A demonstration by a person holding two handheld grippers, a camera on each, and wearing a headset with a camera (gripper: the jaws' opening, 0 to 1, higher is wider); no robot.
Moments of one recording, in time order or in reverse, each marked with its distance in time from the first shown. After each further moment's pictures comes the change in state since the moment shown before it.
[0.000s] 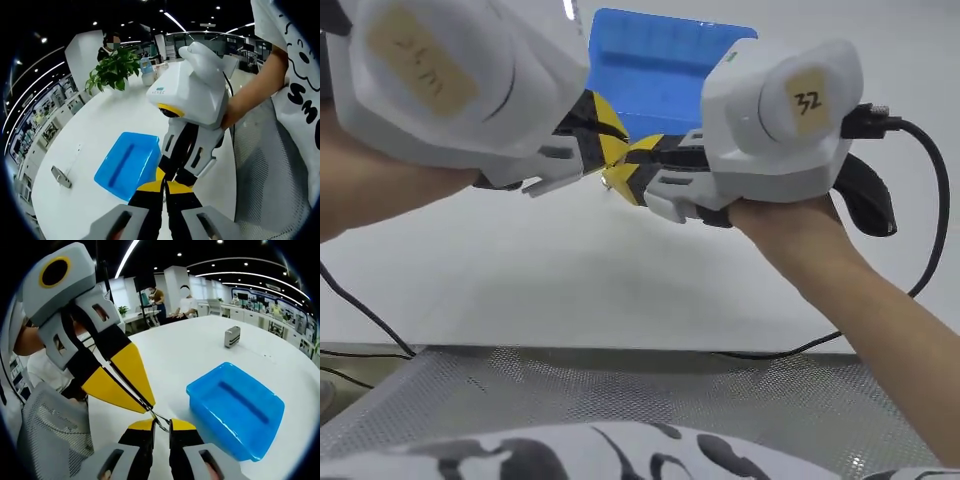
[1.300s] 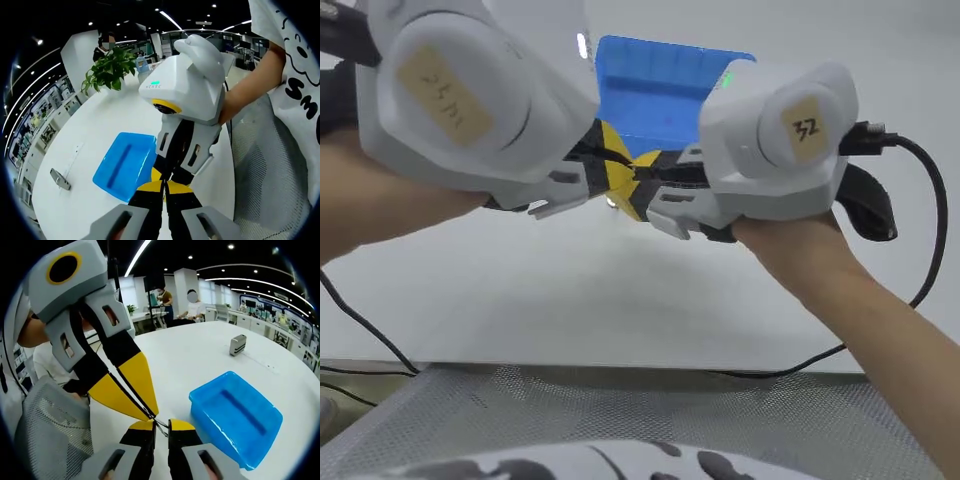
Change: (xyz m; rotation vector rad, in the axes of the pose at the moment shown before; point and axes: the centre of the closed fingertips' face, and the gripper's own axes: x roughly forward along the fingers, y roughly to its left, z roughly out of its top) left arm -0.001 -0.003 0.005 0.022 0.022 -0.023; right arm -0.004 0.005 0.006 -0.083 -0.009 0.028
